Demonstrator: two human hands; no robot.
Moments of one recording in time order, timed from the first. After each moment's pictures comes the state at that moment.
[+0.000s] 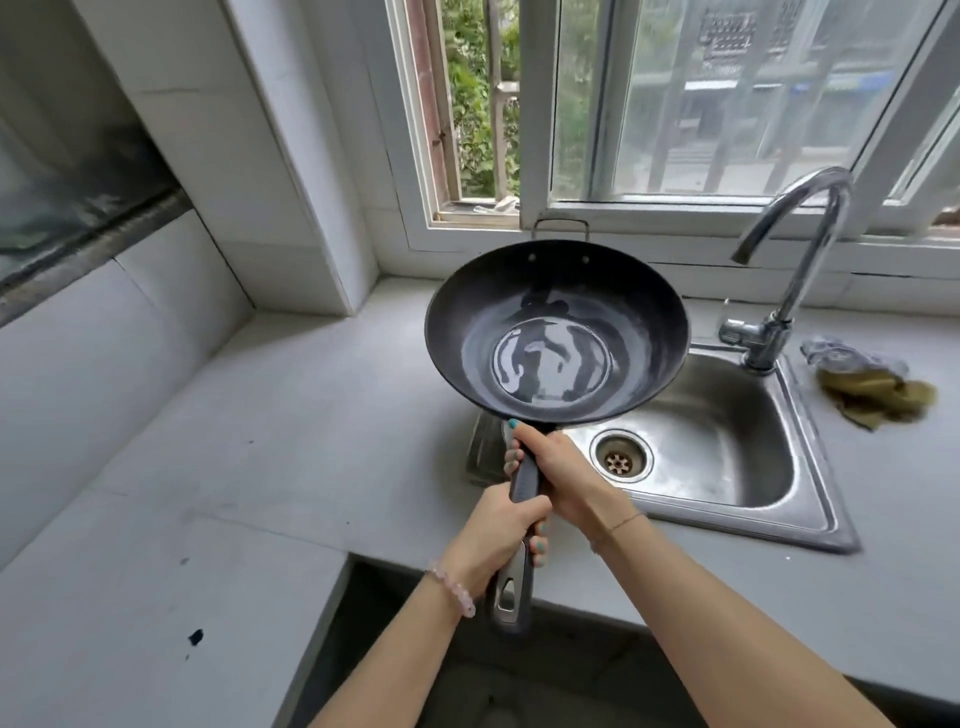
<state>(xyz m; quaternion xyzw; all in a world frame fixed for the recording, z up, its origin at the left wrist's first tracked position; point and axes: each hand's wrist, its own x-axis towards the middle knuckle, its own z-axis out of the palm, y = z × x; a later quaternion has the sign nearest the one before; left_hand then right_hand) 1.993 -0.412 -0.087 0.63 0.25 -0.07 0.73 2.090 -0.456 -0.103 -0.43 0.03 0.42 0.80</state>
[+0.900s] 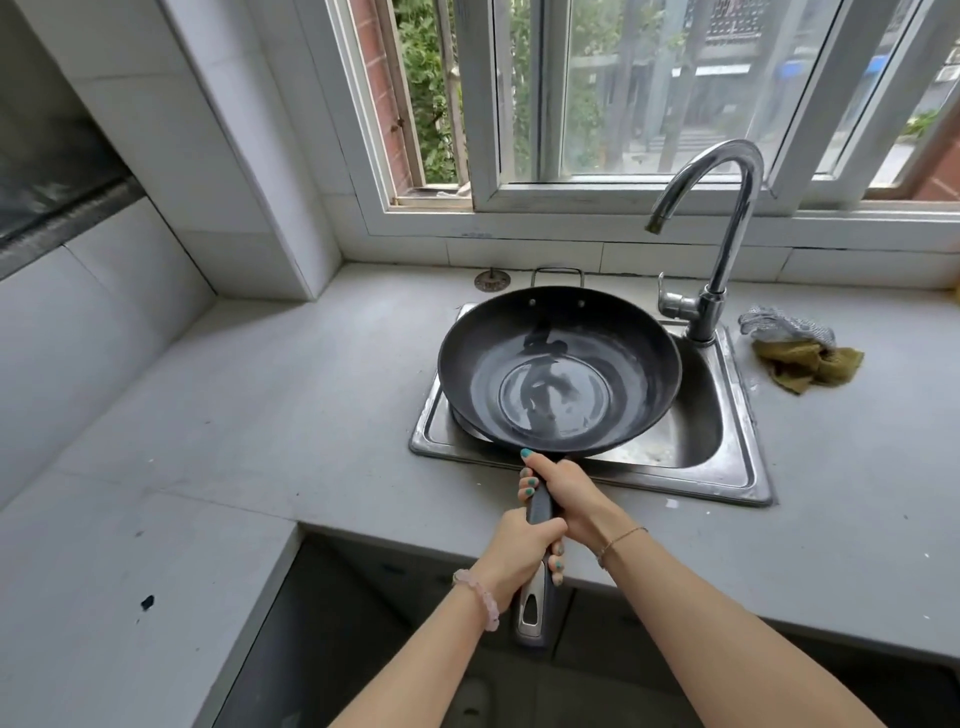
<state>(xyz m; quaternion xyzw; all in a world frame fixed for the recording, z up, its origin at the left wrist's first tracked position) 2.001 -0.517 -0.133 0.62 0.29 -0.11 0.72 2.095 -0.560 -0.160 -0.44 0.12 0.45 0.77</state>
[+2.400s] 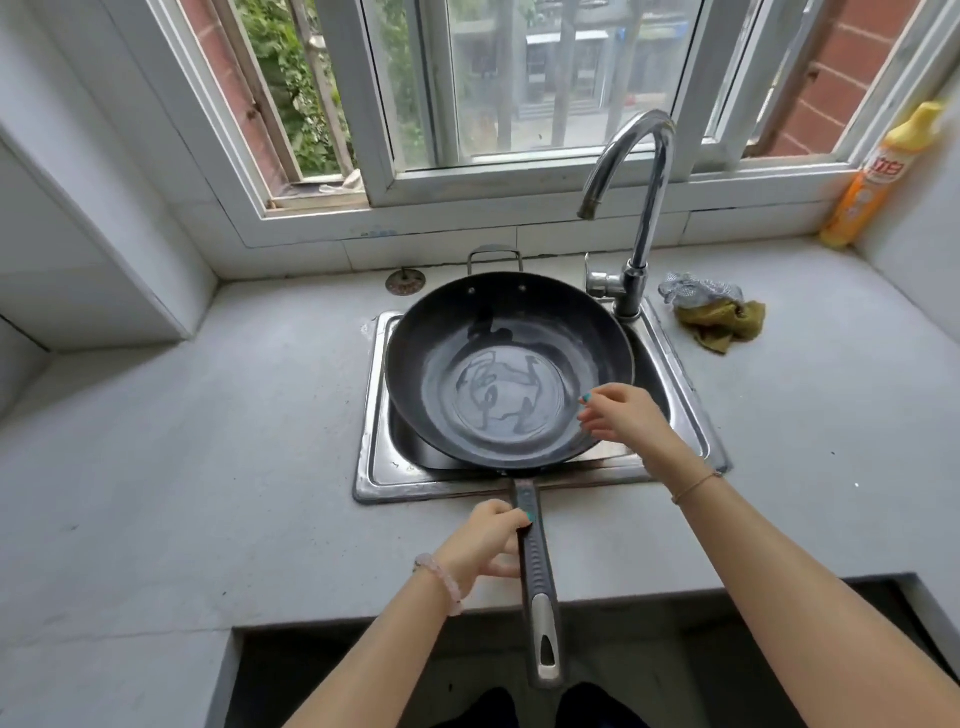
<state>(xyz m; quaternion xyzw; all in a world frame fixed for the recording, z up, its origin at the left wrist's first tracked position) 2.051 -0.462 -0.153 0.65 0.25 -0.27 0.66 2.184 -0.626 -0.131 -0.77 0.06 0.17 0.60</state>
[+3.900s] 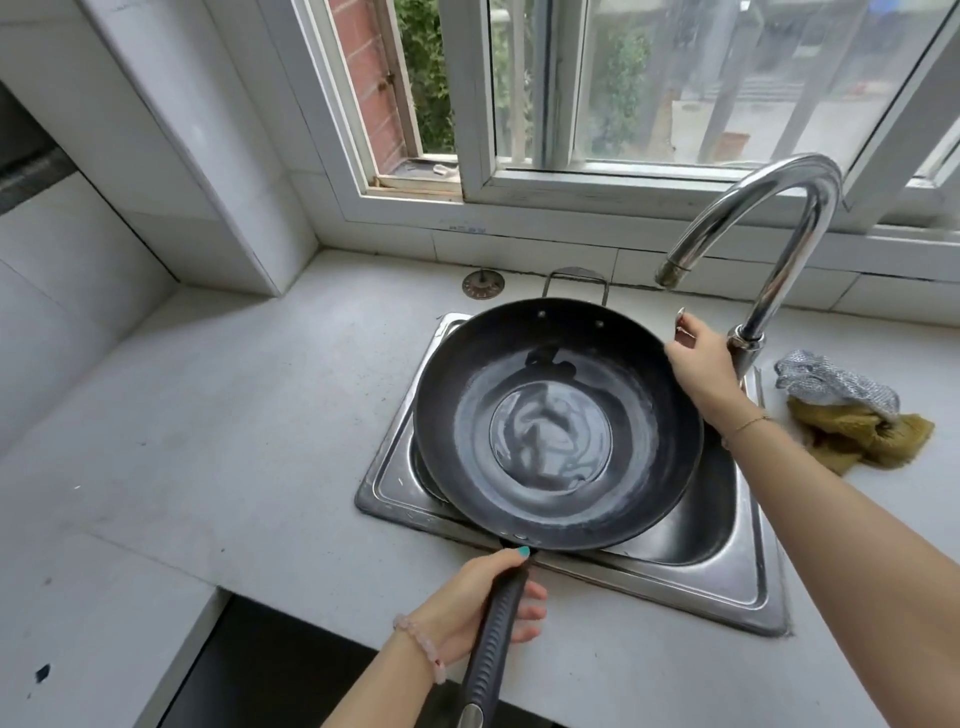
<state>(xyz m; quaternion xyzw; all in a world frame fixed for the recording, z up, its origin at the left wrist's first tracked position) 2.084 -0.490 -0.164 0.41 0.42 -0.22 0.78 2.379 -0.610 -0.123 -0.85 -0.06 0.11 0.51</state>
